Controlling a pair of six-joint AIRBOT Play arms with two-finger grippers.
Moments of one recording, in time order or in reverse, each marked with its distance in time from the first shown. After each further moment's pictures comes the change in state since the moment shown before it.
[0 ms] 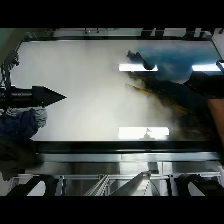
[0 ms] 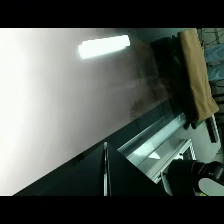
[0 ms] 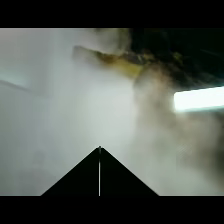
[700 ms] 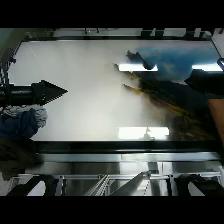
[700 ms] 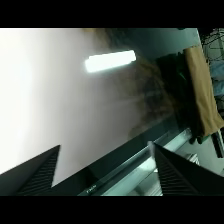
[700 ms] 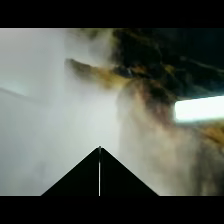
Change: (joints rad) left arm 0.003 0.000 0.002 0.001 -0.057 0.000; right arm 0.000 0.000 0.000 0.000 -0.061 0.000
